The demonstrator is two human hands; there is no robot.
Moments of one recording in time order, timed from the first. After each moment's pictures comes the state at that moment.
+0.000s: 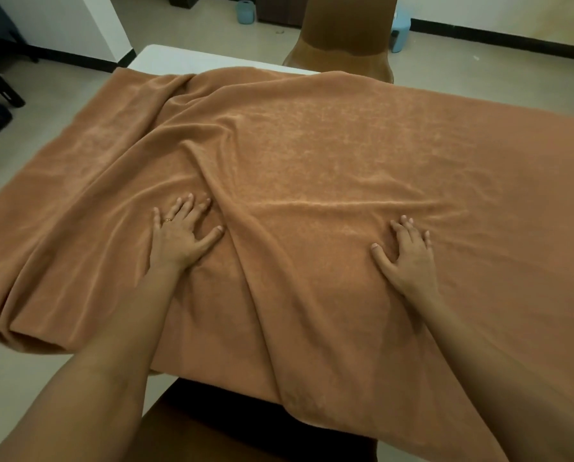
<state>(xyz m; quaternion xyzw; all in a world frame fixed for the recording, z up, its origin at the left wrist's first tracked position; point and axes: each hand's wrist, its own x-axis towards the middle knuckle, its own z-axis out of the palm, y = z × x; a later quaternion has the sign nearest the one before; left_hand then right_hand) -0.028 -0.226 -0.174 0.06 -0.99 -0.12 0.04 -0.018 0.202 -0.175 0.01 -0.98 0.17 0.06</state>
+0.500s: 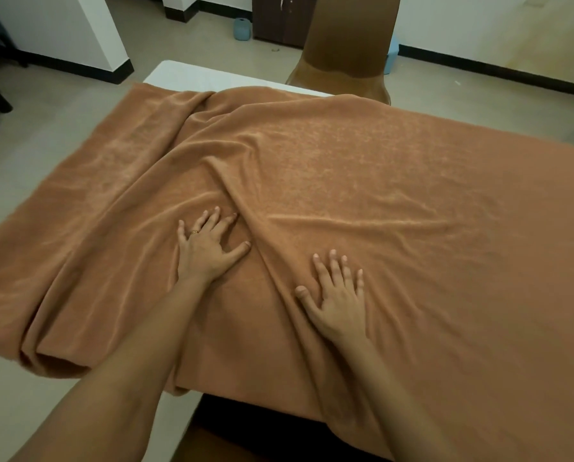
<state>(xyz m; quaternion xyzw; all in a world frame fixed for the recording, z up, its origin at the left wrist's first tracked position) -0.036 -0.237 -0.169 0.04 -0.99 -0.14 0.04 0.042 0.023 -0.170 0.03 -0.99 0.13 -0.02</state>
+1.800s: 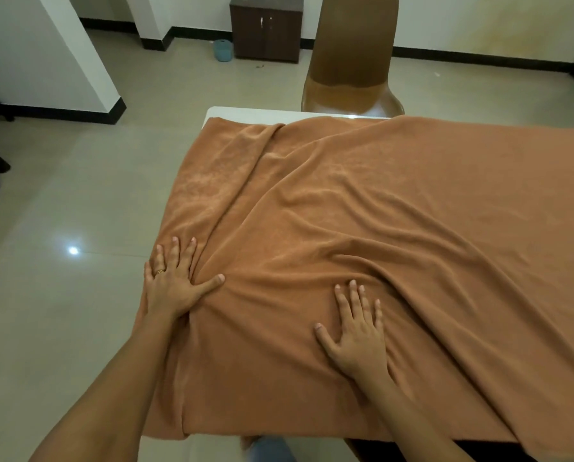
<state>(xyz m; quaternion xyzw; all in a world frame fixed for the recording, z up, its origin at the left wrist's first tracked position) -0.090 -0.543 -0.160 0.05 -0.99 -0.12 -0.07 0.042 -0.212 -0.169 -0.06 -0.99 0.11 -0.01</state>
